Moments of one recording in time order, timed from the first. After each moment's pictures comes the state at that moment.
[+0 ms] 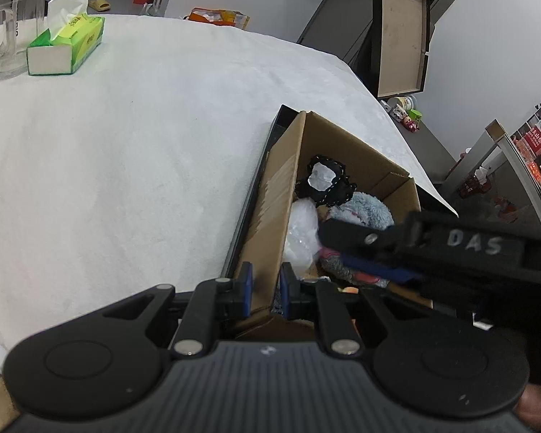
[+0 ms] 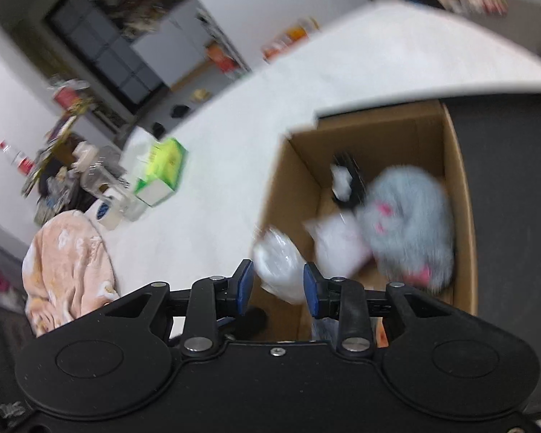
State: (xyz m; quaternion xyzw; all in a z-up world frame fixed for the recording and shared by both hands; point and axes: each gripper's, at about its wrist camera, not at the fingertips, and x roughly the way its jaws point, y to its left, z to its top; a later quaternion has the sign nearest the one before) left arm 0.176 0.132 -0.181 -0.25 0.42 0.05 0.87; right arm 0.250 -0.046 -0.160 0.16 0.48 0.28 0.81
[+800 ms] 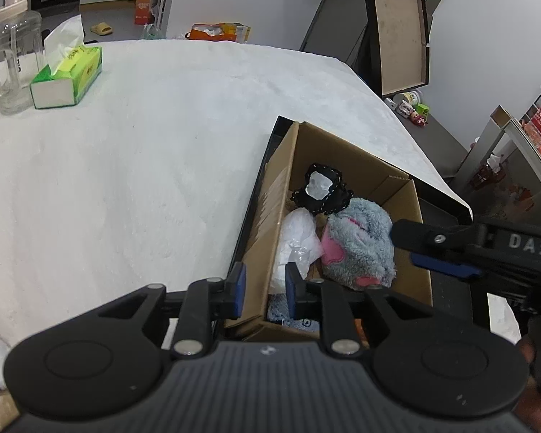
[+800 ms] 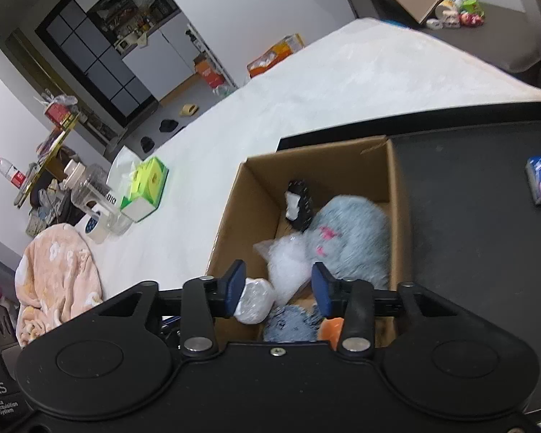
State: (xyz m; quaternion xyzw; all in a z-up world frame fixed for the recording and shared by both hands) left arm 0.182 0.110 -0.161 -0.20 0.43 0.07 0.88; right arm 0.254 -0.093 -0.141 0.14 0.45 0.26 0.84
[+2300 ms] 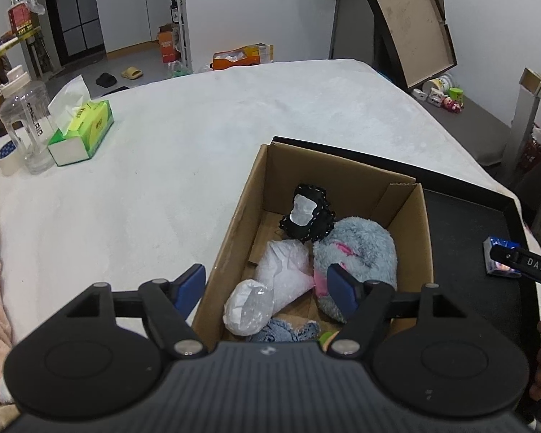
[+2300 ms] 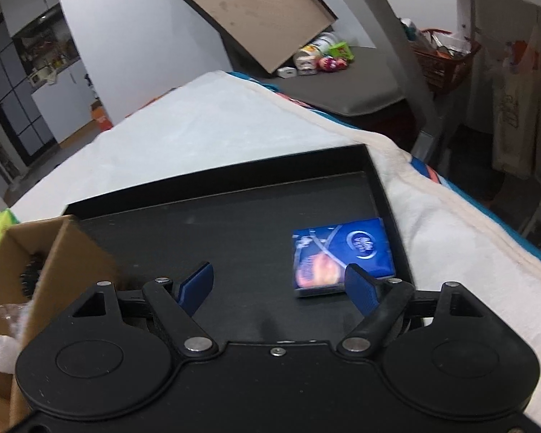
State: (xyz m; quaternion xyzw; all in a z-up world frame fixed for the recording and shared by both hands) left arm 0.231 0.033 -0.155 -0.08 0.42 0.17 0.89; right arm 0.336 -0.245 -0.223 0.09 0.39 0.10 0.91
